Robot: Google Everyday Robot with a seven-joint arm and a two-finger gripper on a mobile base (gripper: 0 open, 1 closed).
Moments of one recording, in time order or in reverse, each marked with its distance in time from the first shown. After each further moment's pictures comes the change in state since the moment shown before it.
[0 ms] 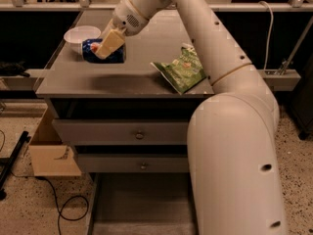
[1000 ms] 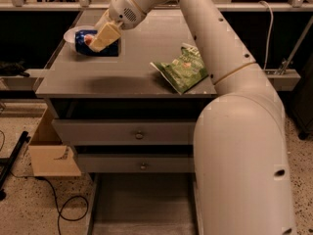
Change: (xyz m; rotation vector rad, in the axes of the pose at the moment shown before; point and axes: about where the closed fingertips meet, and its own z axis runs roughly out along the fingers) arm -0.027 0.005 -0.009 0.030 -0.057 -0.062
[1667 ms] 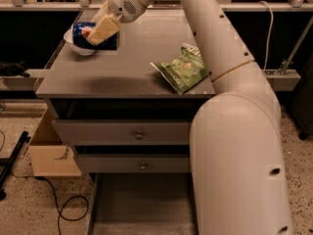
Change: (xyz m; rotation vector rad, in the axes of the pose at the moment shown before) arm -0.014 -0.005 -0.012 0.024 -0.023 -0.026
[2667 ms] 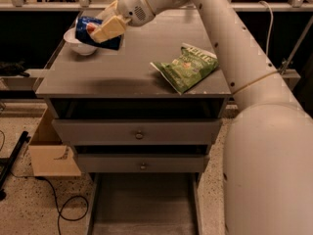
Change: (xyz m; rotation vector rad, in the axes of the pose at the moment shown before) arm -0.003 0.005 -0.015 0.055 -0.166 -0.002
